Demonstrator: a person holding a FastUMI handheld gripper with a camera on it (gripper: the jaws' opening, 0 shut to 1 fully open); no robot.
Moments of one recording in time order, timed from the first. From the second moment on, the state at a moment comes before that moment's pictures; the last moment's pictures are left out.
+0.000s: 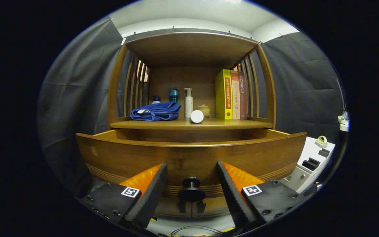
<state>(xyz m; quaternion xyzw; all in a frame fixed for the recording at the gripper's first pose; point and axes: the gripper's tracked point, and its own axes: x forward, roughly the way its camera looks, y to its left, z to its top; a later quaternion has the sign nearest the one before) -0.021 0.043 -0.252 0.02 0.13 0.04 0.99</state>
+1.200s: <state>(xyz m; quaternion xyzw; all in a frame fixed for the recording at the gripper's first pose) 0.054 0.053 -0.211 0.02 0.09 0.03 1.00</state>
